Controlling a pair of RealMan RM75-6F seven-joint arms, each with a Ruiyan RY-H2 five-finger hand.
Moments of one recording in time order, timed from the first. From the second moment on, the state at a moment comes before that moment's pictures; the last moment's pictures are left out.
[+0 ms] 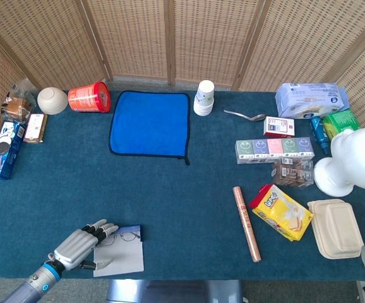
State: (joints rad) left arm -0.40 -1.23 0.24 -1.84 1.50 1.01 0.23; right arm -0.17 -1.24 0.05 -1.25 -1.58 1.79 0.40
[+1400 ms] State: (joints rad) left arm -0.40 -1.27 0.22 -1.87 1.52 0.96 0.29; right arm -0.21 -1.26 0.05 -1.18 -1.57 1.82 0.47
